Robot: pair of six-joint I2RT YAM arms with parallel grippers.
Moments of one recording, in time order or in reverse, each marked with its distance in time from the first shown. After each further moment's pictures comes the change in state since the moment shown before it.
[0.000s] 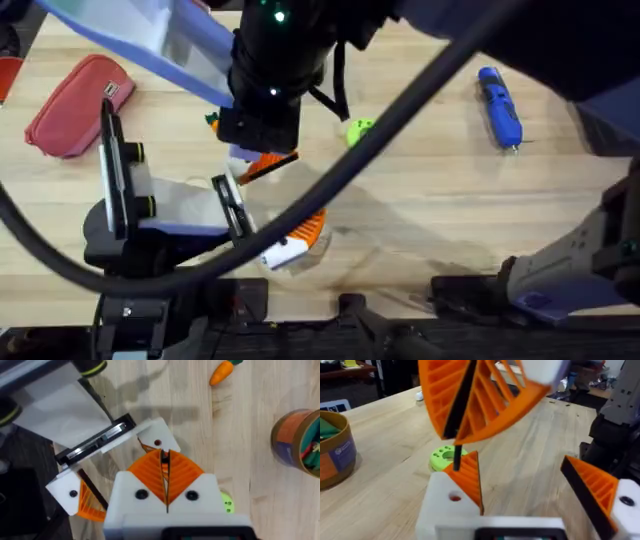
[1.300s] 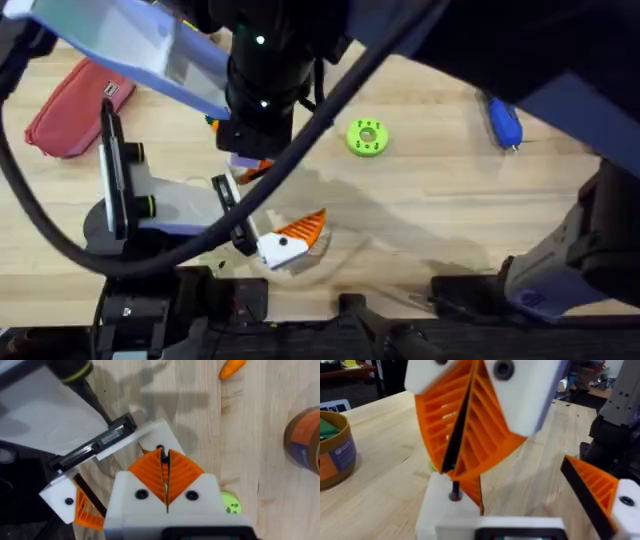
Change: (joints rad) left arm 0.000 0.000 0.000 0.000 0.000 0.000; right arm 0.002 0.056 0.000 -0.010 -0.006 0.000
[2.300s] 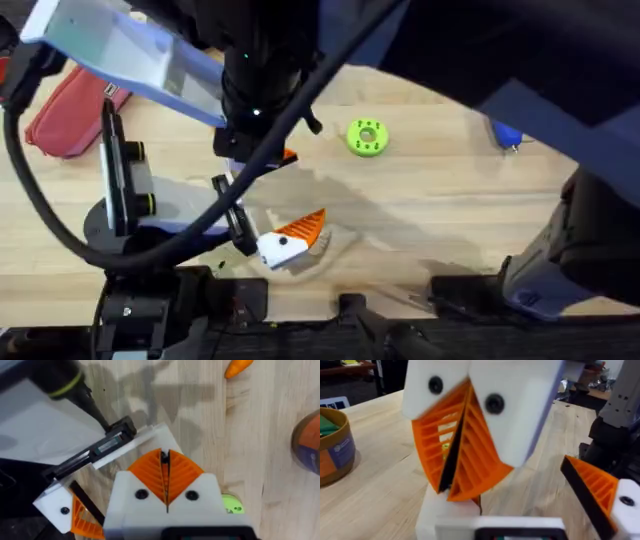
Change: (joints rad) left arm 0.000 0.002 0.000 -0.001 0.000 -0.013; right arm 0.005 0.042 0.002 0.005 0.000 0.001
